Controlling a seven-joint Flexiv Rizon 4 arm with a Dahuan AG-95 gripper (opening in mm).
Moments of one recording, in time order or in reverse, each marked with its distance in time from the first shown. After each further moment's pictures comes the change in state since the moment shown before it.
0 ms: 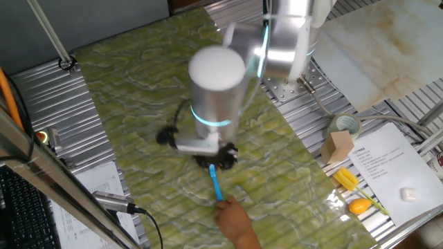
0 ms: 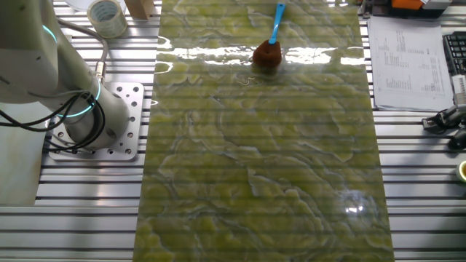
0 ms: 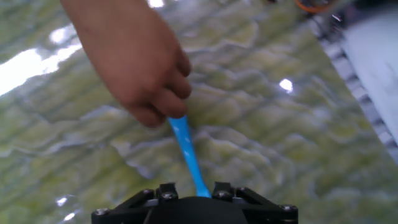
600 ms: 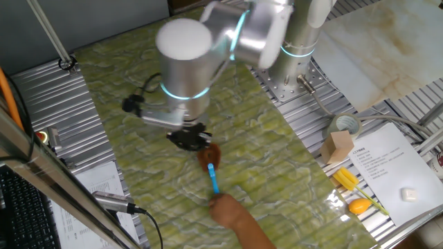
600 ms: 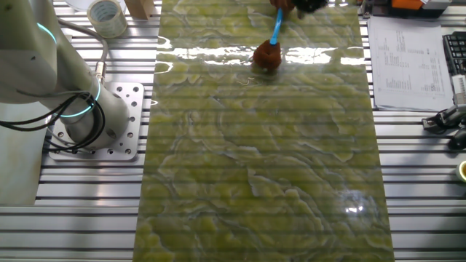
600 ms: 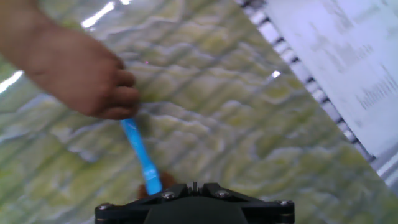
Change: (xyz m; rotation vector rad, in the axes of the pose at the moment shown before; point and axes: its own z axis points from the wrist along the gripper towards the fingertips) arm 0.035 -0.089 0.002 0.023 -0.007 0.120
